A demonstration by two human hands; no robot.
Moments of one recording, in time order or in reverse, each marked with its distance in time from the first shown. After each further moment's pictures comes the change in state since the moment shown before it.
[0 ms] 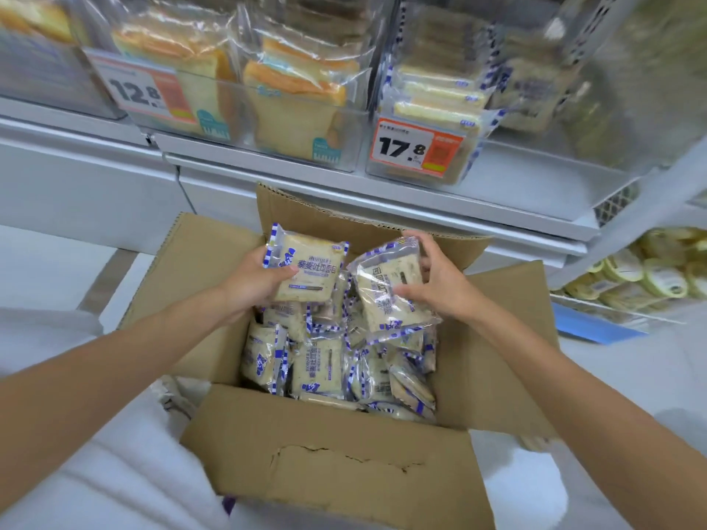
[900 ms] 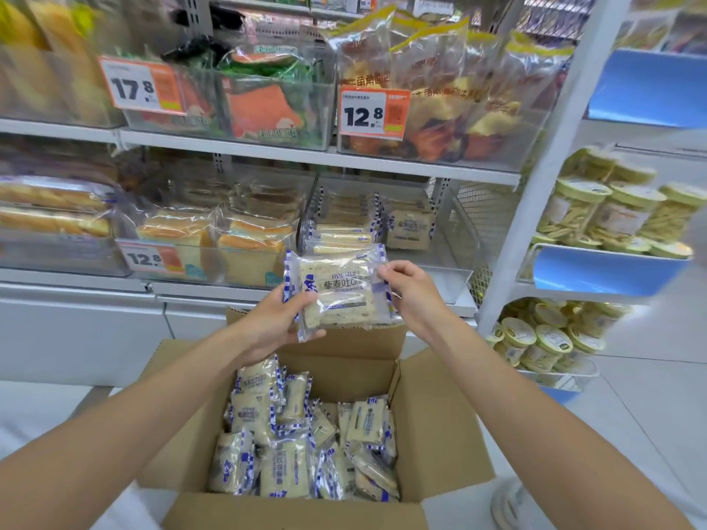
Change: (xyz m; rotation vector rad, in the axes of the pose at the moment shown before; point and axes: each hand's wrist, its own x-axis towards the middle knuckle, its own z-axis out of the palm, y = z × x) left_hand -0.083 0.150 0.067 -0.325 -0.270 0.203; right_hand -0.064 -0.117 -0.078 0.658 0.418 -0.048
